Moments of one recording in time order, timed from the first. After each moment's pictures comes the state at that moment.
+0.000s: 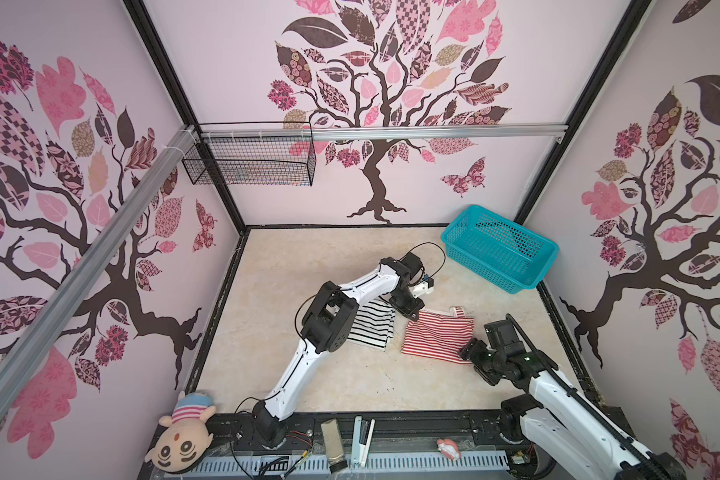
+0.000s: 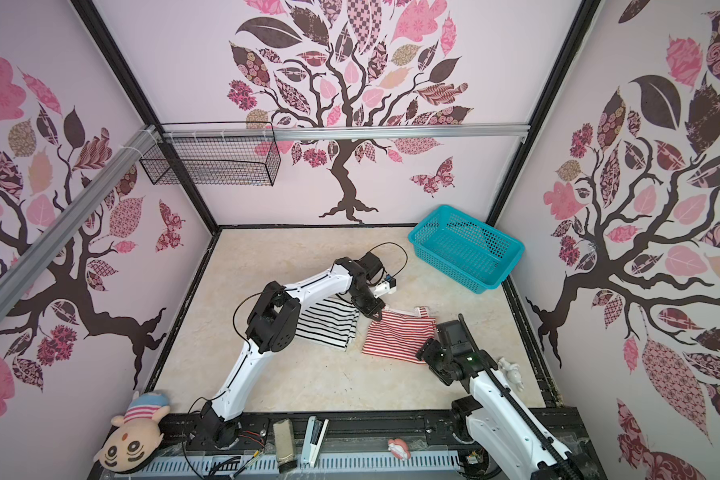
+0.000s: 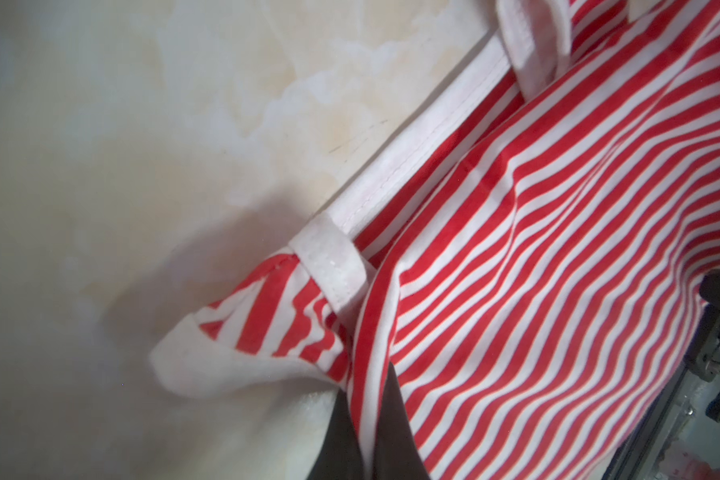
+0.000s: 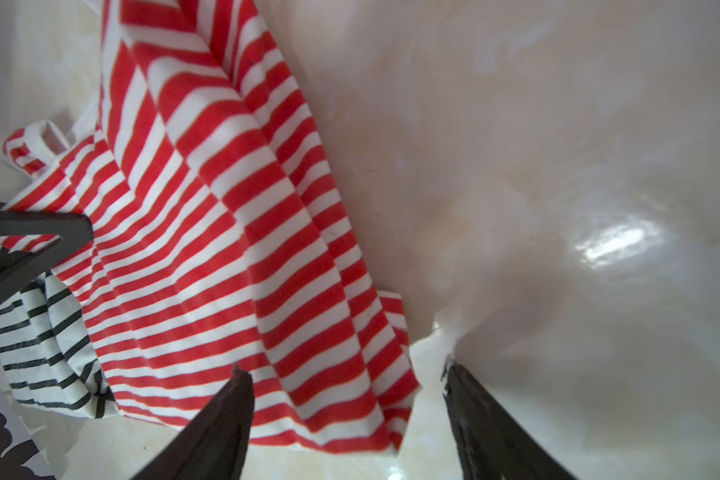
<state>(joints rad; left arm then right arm) -0.74 2.42 2.03 -0.99 0.43 0.13 0.25 0.77 0.34 -0.65 -0.13 0.99</state>
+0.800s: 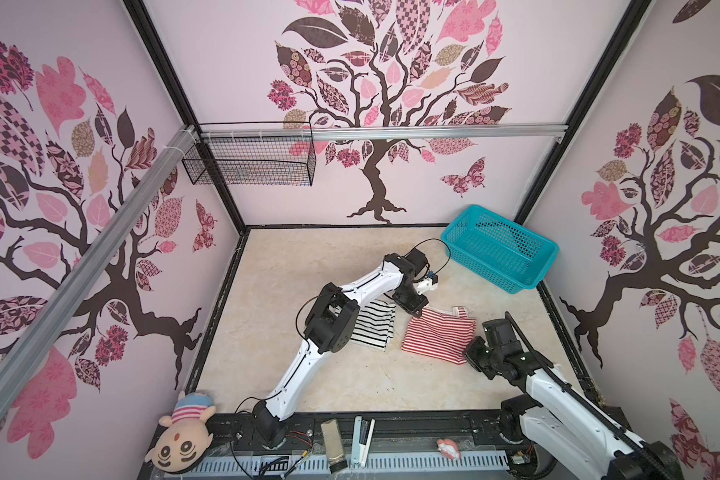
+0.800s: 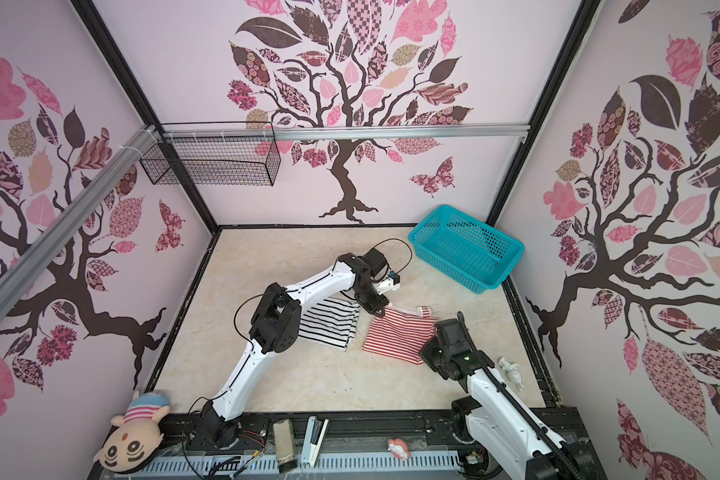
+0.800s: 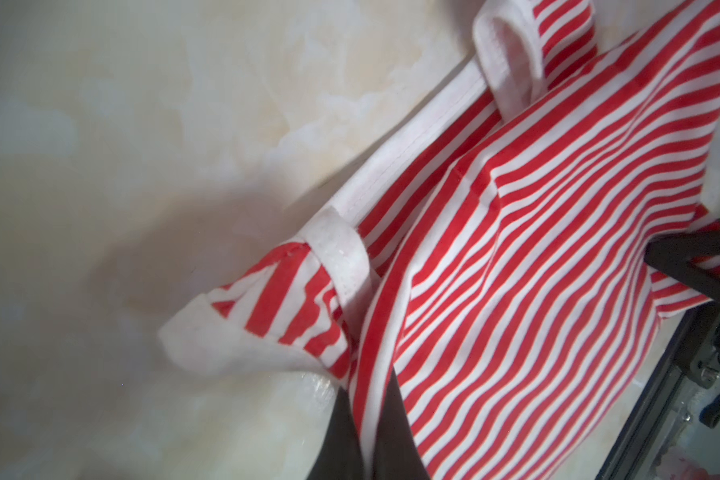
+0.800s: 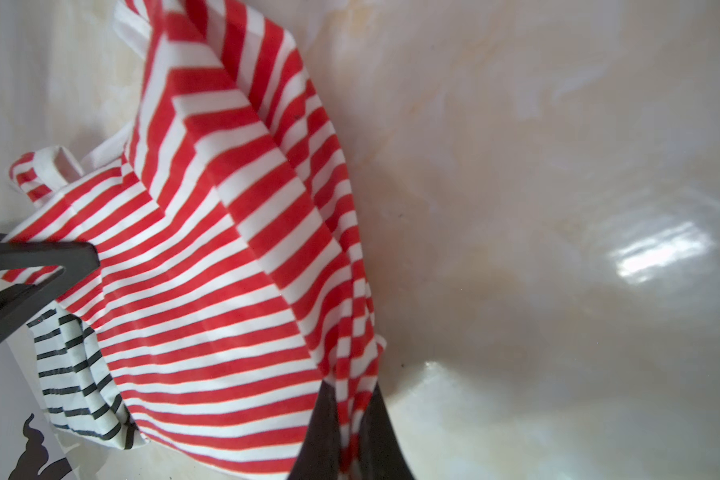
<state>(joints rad) -0.76 2.45 2.16 -1.06 0.40 0.13 0.25 0.82 0.31 -0.51 -0.12 1.05</state>
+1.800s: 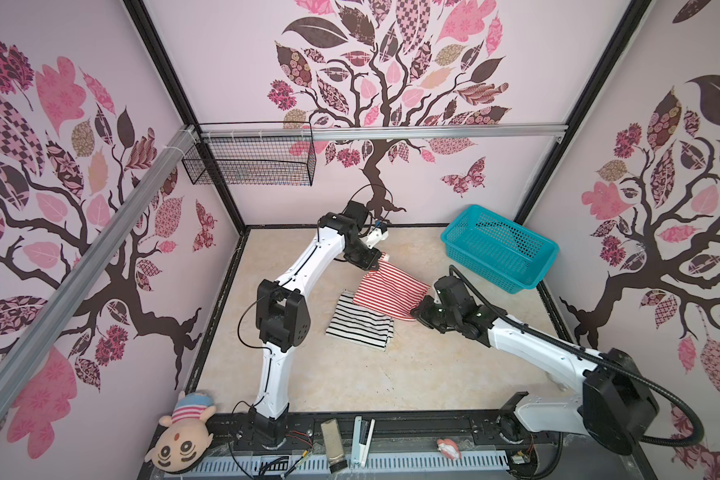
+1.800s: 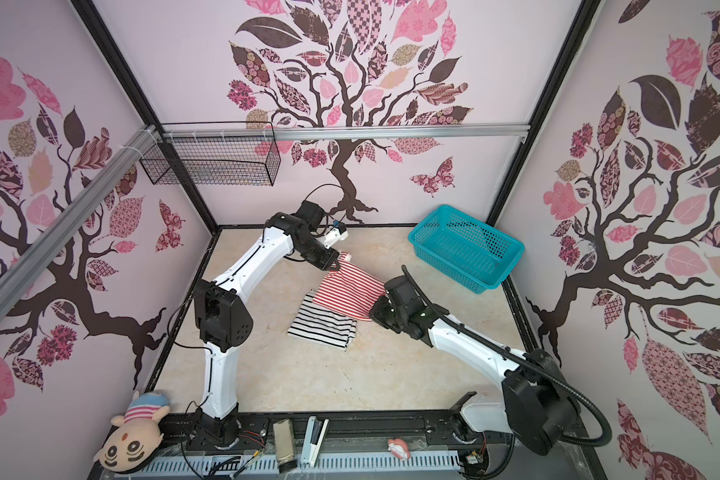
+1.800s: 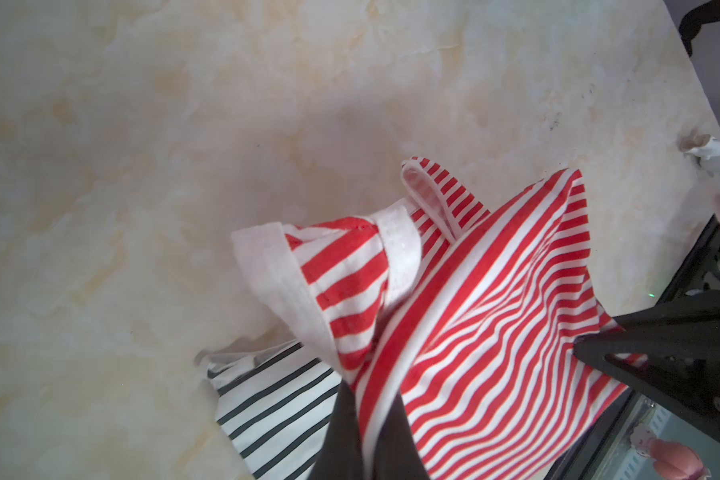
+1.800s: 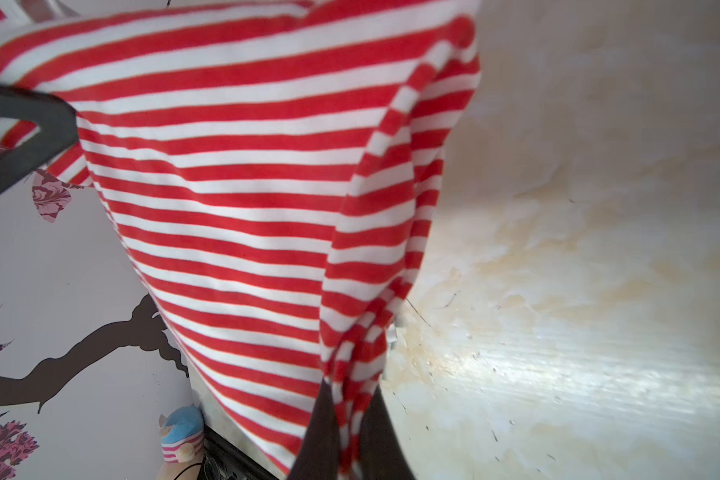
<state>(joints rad) -0.41 2.13 2.11 -1.19 0.37 0.20 0.62 1.34 0.80 -0.23 -0.16 1.07</state>
